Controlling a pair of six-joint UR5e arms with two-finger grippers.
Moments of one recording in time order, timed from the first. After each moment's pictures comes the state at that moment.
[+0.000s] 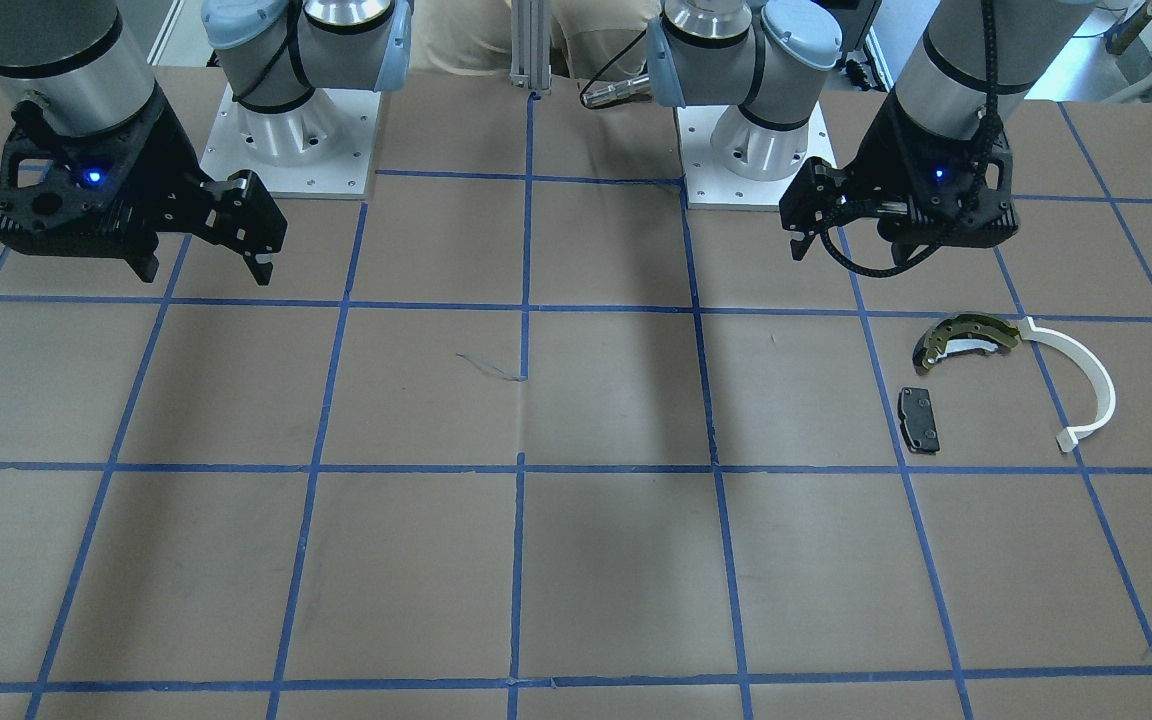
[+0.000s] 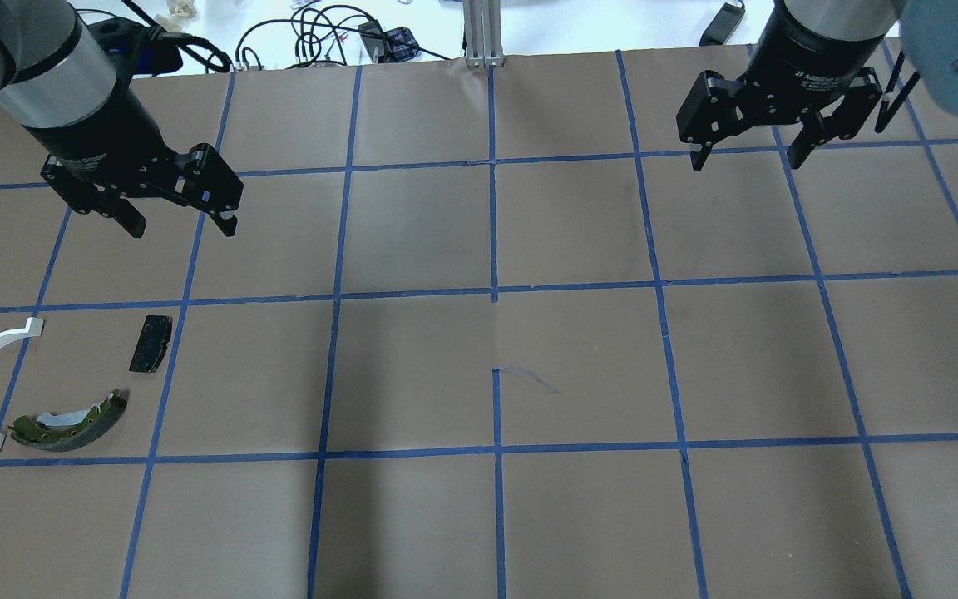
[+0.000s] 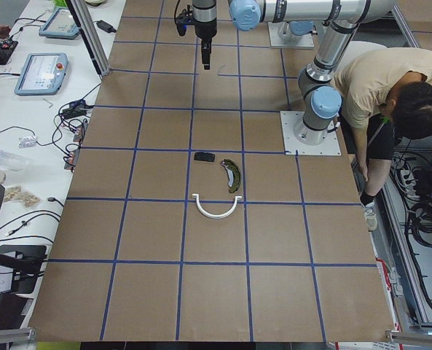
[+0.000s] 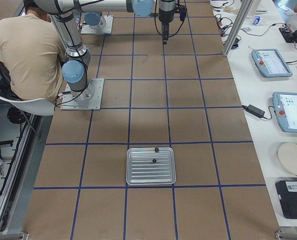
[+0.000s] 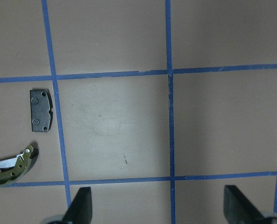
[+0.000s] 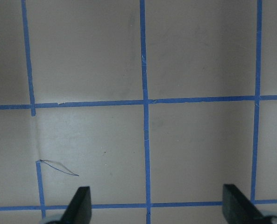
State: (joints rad) left arm -1.48 -1.54 -1.61 -1.61 1.58 0.13; right arm 1.54 -1.53 1.52 -1.58 -1.55 0.00
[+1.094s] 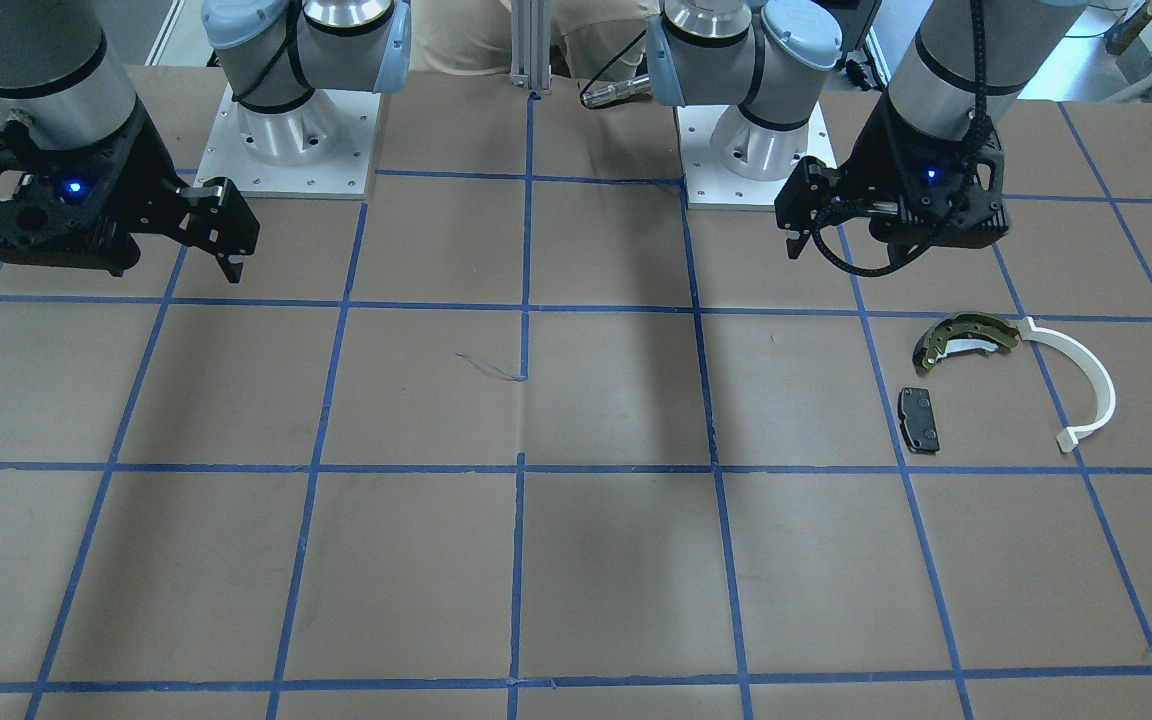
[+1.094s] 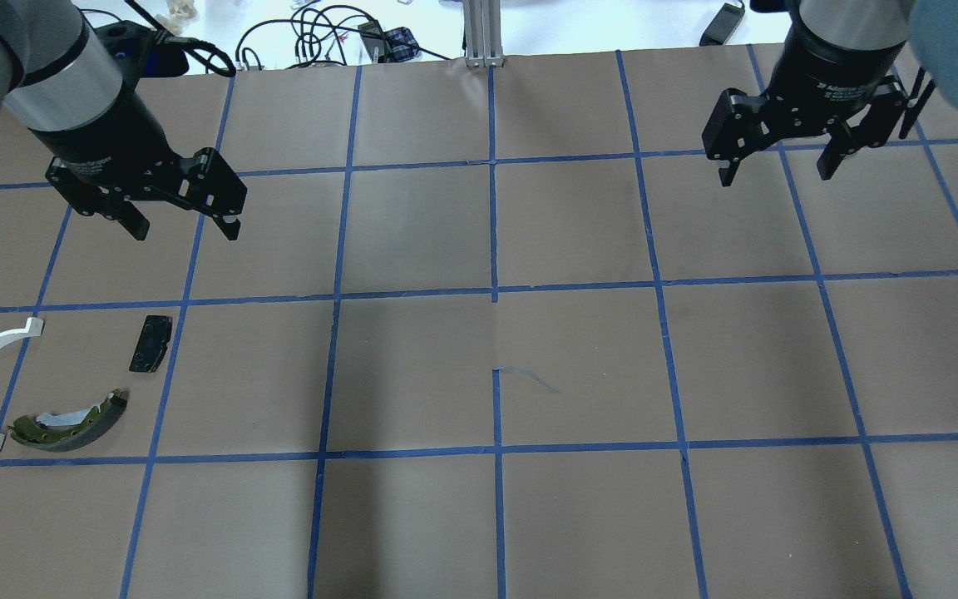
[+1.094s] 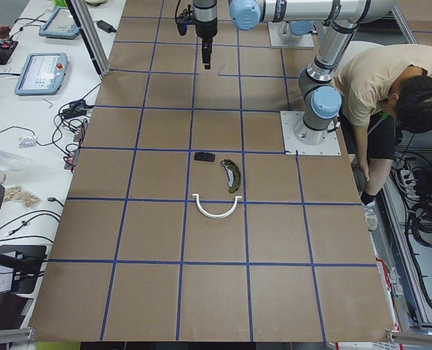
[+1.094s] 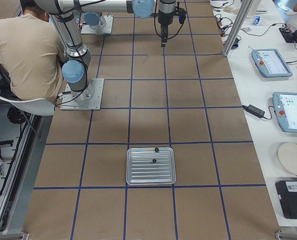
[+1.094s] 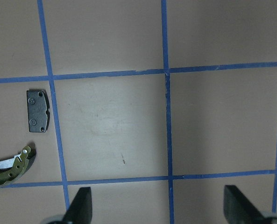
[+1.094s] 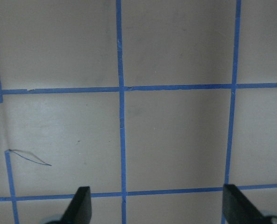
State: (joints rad) left arm -1.48 -1.54 -1.61 -1.62 1.59 0.13; right arm 1.50 -1.53 1.53 -1.53 -1.65 -0.06
